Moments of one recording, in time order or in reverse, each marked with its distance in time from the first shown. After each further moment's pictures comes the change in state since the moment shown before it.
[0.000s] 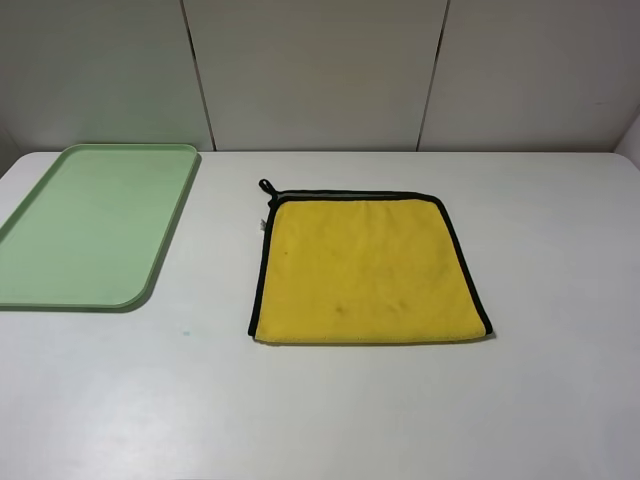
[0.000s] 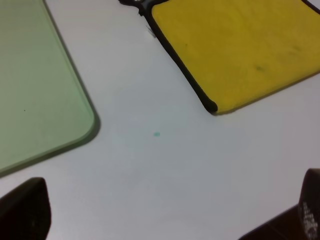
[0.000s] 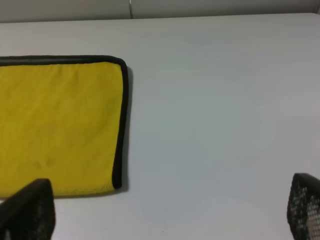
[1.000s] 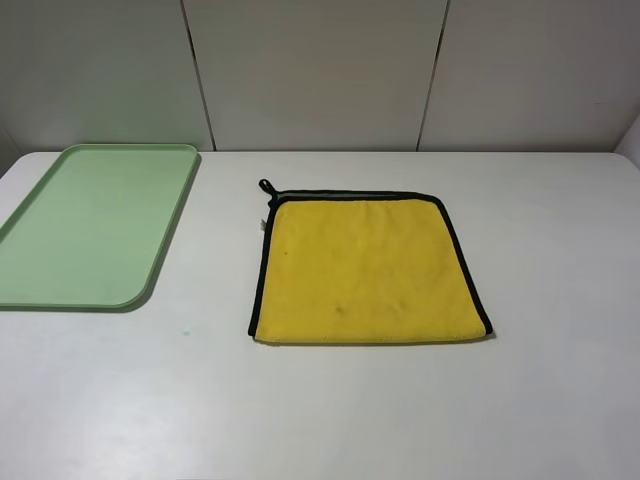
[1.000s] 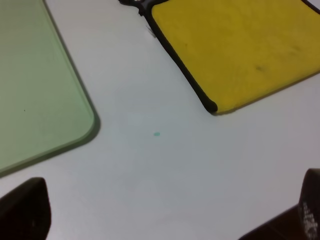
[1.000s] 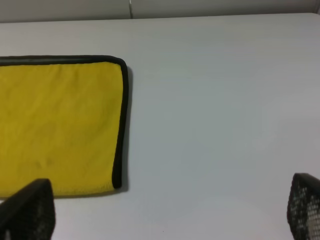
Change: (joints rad) left arm 0.000 0.000 0.000 0.000 0.000 0.000; right arm 0.000 0.000 0.000 0.000 0.000 0.000
